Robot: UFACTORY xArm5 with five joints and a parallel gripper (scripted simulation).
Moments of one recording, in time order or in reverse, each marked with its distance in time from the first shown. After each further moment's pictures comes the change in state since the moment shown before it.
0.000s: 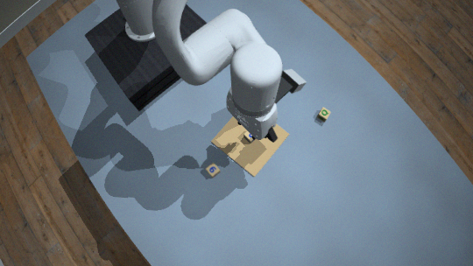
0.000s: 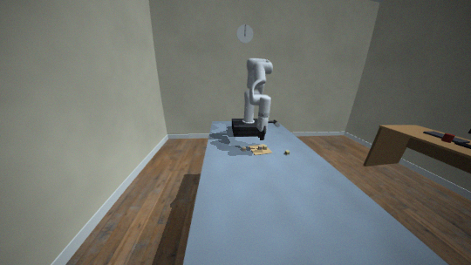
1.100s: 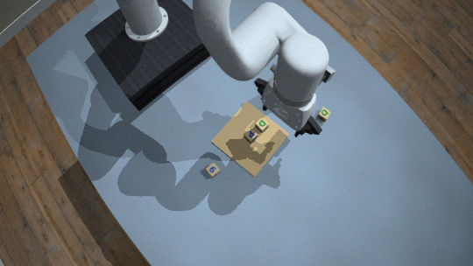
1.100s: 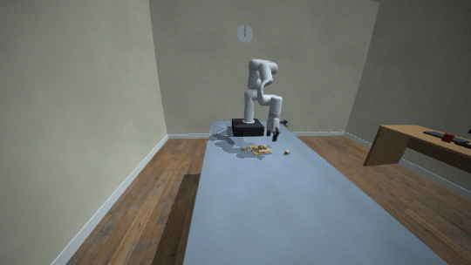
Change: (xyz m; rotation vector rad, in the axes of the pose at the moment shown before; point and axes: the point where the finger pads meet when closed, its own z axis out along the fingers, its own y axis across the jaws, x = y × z) arm 0.063 0.039 -0.007 -0.010 0.001 -0.094
